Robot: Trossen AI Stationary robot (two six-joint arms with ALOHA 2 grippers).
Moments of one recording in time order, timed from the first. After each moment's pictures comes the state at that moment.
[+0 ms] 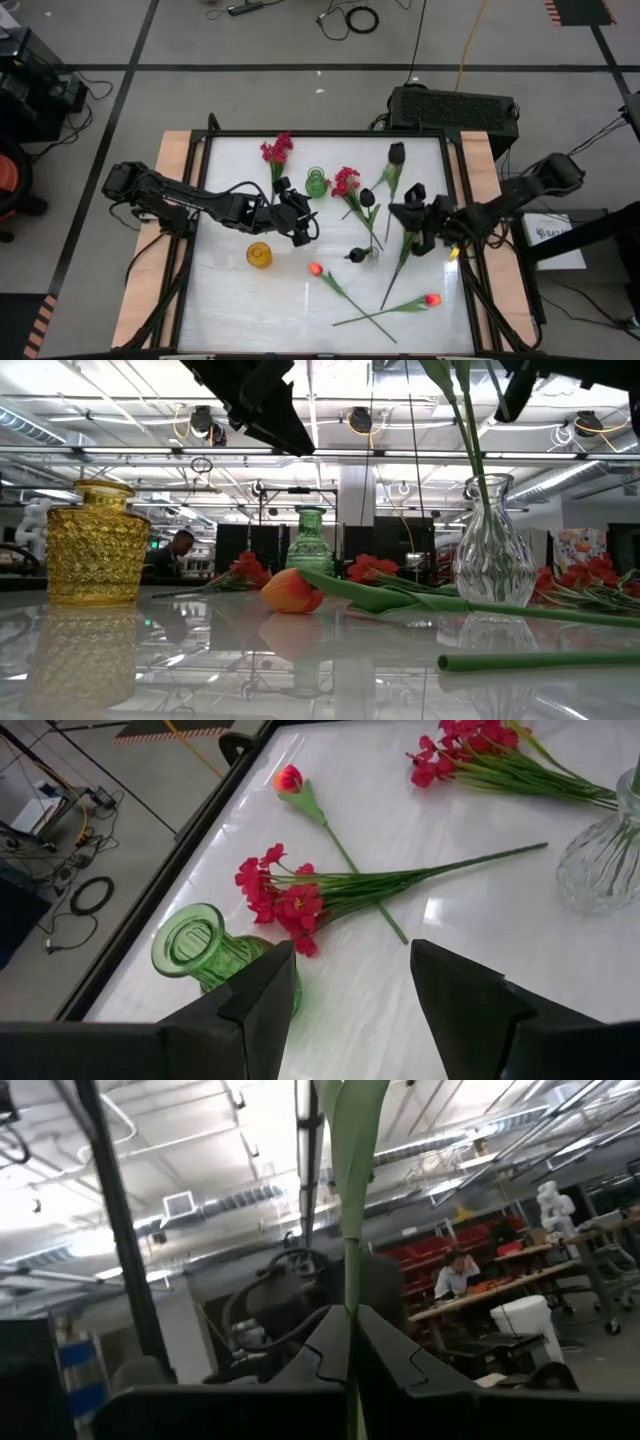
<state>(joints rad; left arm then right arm) -0.18 1.51 1.07 -0.26 -0.57 -0.13 0.43 1.11 0.24 1.44 0.58 0.08</state>
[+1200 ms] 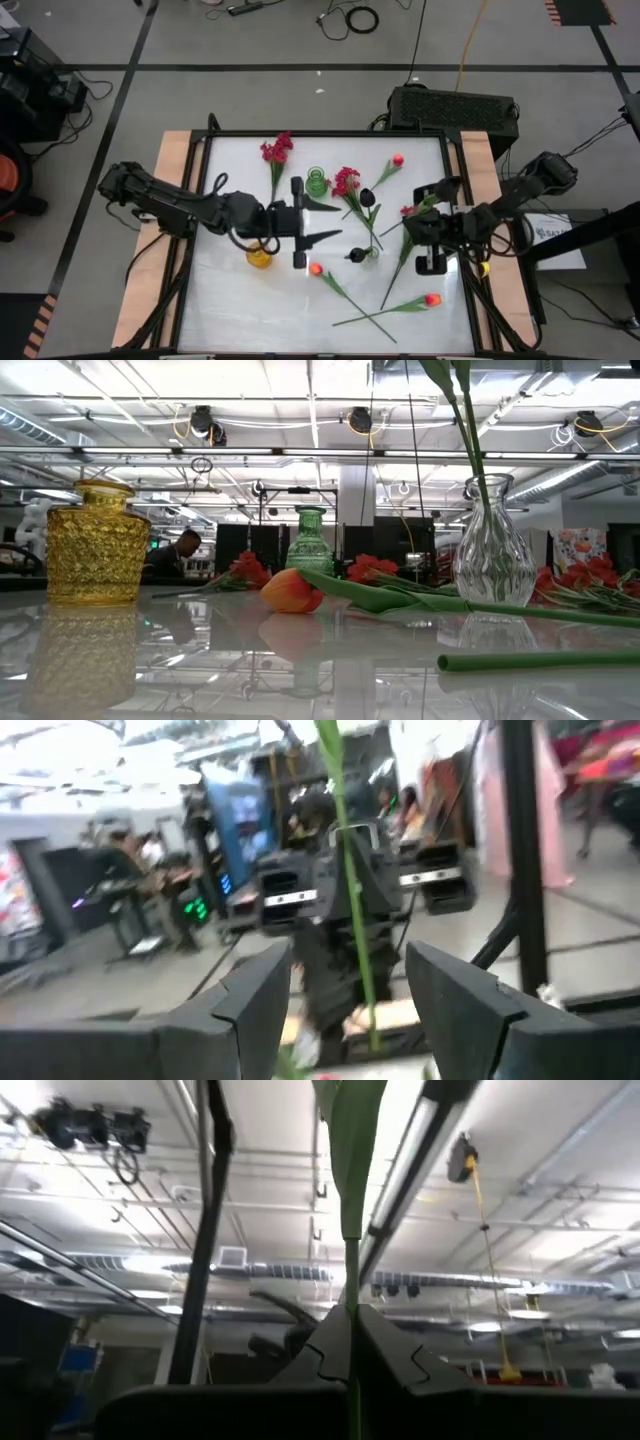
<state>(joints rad) -0.30 1.49 1.25 0.39 -0.29 0.27 0.55 1.19 0.54 1.51 0.41 -0.43</state>
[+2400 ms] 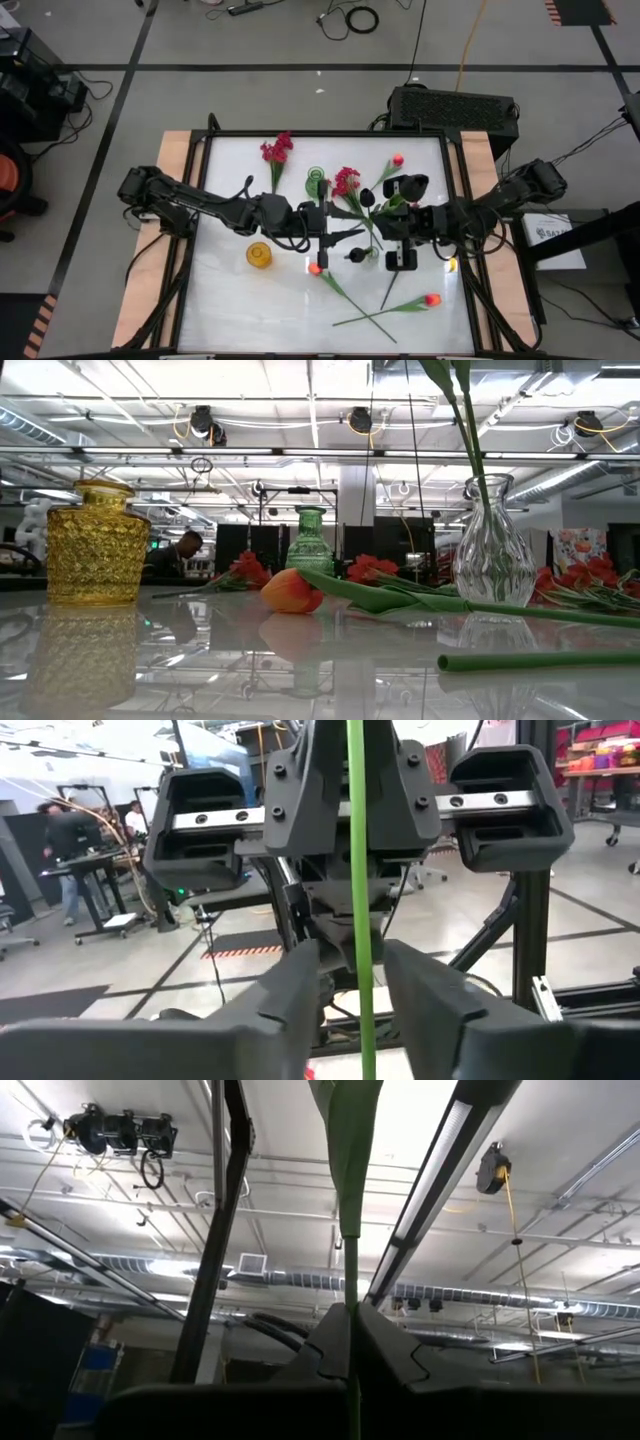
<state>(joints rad) -0.24 1.65 1.35 0.39 -0.21 0.19 0.37 1.38 0.80 1.41 0.21 -0.31</state>
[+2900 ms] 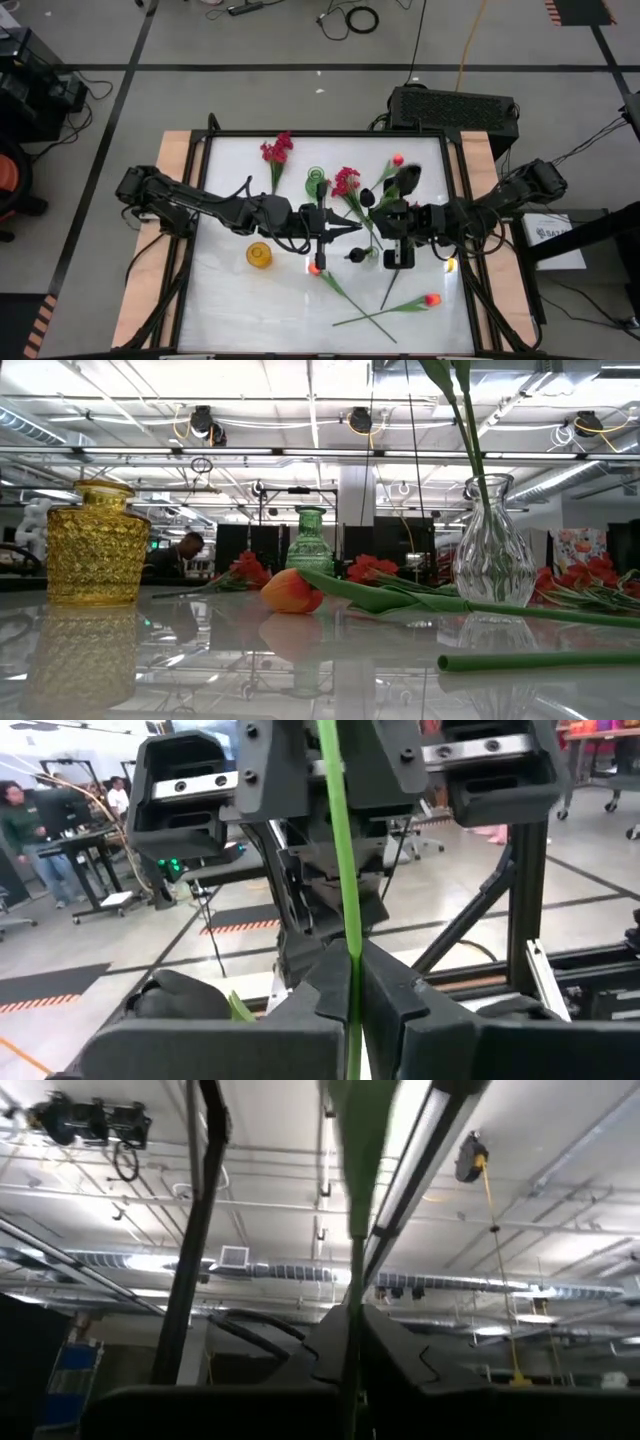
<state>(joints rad) -0.25 1.63 1.35 0.29 -0.21 0.19 0.37 1.38 0.80 1.39 0.28 -0.30</state>
